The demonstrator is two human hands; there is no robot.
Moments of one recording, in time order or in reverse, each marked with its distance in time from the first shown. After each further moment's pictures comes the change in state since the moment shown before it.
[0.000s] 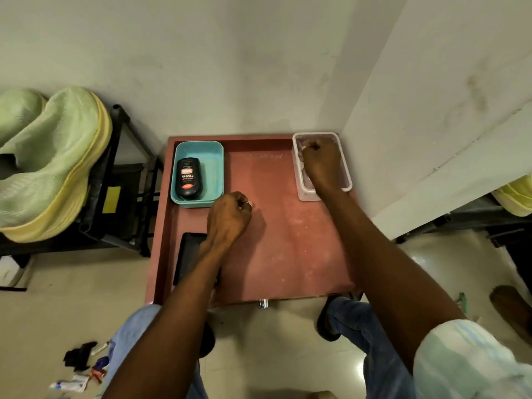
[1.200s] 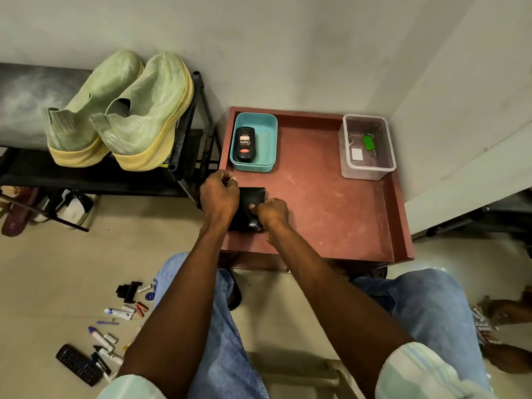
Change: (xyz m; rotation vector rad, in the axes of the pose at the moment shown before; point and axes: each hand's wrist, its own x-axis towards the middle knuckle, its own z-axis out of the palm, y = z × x) left_hand -0.064 -0.077 -0.079 -0.266 0.359 -0.202; right_hand -0.223 -0.008 0.112 0.204 -0.461 0.558
